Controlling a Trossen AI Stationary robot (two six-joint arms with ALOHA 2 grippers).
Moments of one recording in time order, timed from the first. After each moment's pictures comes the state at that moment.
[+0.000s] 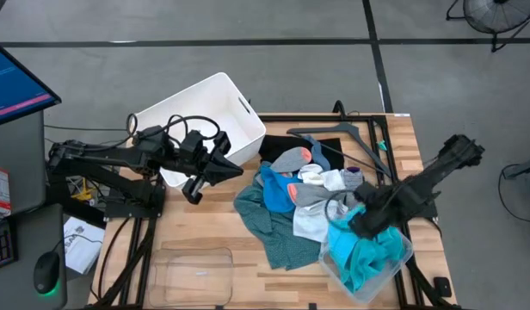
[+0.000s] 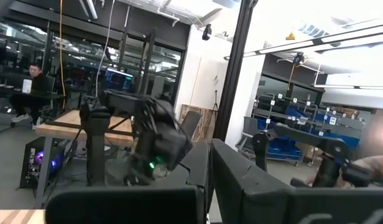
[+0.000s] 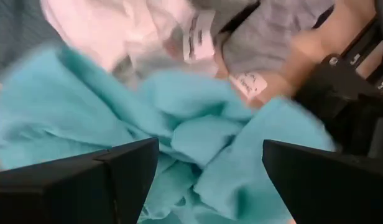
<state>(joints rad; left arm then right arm) -0.07 1.12 1.05 0.38 0.18 -0.27 0.63 1.30 1.28 -1.57 0.12 1.54</state>
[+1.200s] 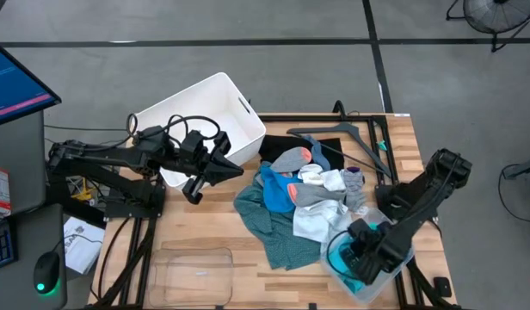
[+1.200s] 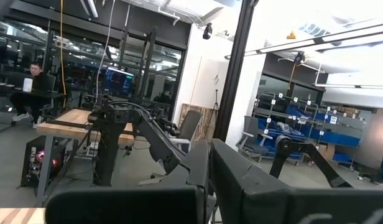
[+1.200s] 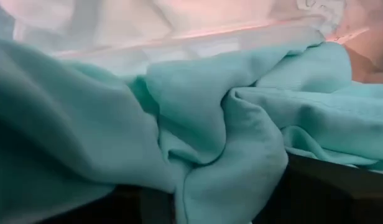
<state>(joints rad) -0.07 1.12 1.05 0.38 0.18 -0.27 0.95 1.59 0.97 -1.10 0.09 1.94</state>
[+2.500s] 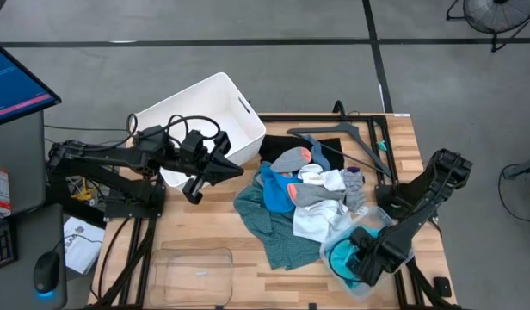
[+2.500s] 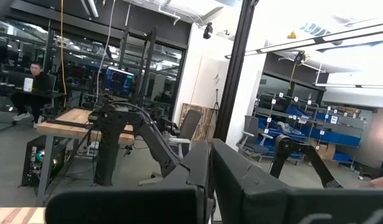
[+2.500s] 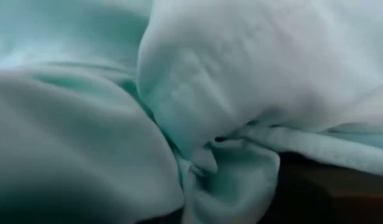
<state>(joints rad) -0.07 1.12 1.05 0.37 0.18 -0.27 0.98 1.59 0.86 -0.91 -0.05 1.83</state>
